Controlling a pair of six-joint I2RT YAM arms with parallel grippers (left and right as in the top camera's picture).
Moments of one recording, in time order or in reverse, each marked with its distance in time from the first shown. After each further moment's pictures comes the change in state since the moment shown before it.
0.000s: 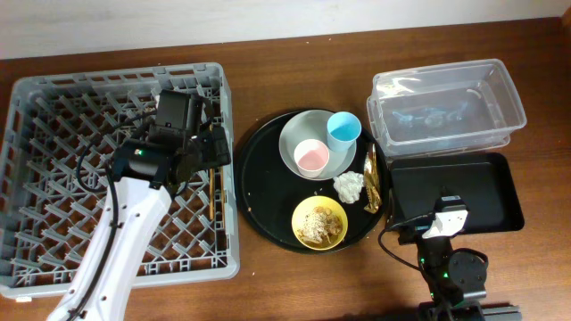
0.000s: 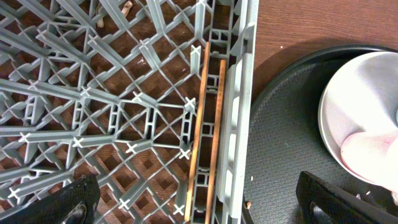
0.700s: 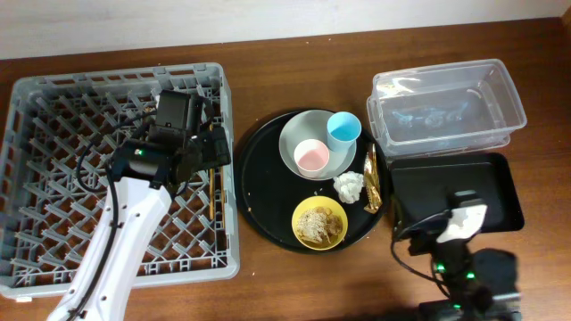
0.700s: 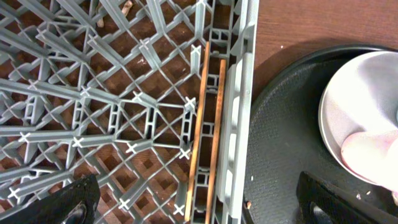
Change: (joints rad) left arm 0.000 0.000 0.000 0.000 0.000 0.000; right arm 0.000 0.171 0.451 -0.431 -0.102 0.079
